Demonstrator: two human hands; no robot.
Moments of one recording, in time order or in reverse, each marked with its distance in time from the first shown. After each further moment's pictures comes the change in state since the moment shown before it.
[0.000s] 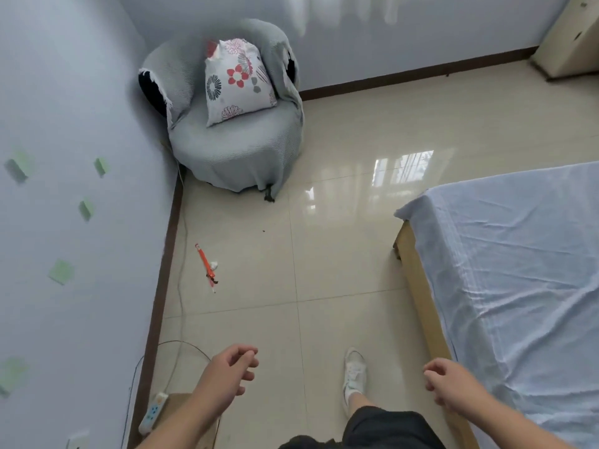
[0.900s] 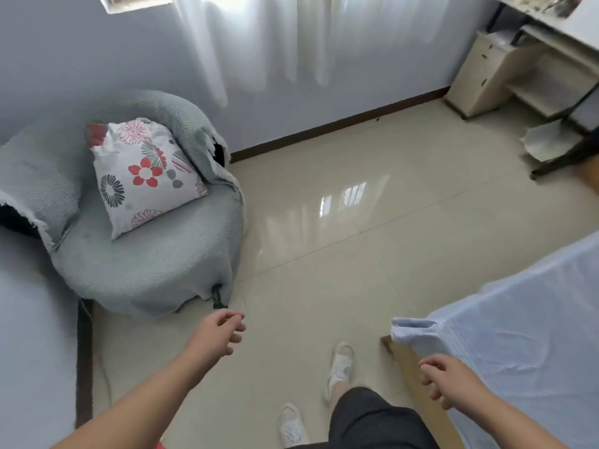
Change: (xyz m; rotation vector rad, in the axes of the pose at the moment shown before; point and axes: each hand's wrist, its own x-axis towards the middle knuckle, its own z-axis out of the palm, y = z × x) left_hand 0.473 0.514 -0.040 0.173 -0.197 0.169; right_hand 0.231 -0.421 -0.202 0.237 0.168 0.127
